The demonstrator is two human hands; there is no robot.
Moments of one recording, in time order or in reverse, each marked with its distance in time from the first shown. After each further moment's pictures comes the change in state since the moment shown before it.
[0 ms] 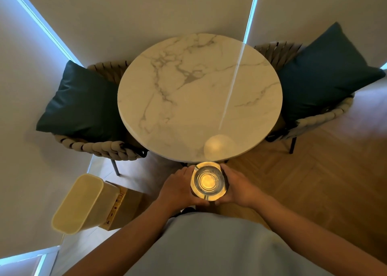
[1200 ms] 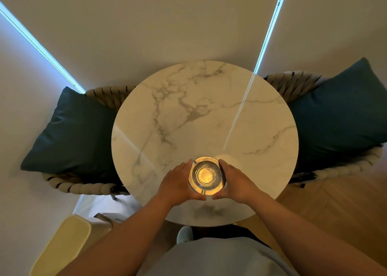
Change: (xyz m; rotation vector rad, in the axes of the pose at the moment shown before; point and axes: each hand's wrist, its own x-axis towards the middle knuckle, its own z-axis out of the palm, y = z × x) left_hand 0.194 -0.013 -0.094 -0.001 0.025 -0.098; right_hand 0.184 -0.006 -0.128 -0.068 0.004 0.046
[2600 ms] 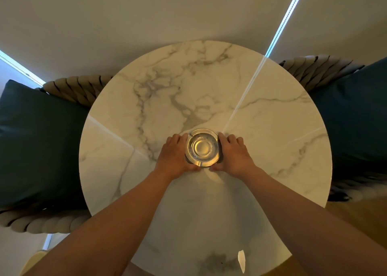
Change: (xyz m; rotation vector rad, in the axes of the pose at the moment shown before) left_hand 0.203 -0.082 -0.003 0.075 0.074 -0.054; right_hand 0.193 0.022 -0.029 -0.271 0.160 0.121
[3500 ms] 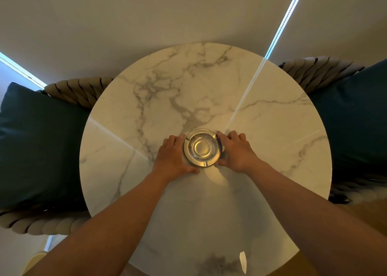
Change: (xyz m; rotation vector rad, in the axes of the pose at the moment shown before) left_hand -0.002 -0.006 0.000 0.003 0.027 -0.027; right_hand 0.015 0.017 -0.009 -0.074 -0.028 -0.063
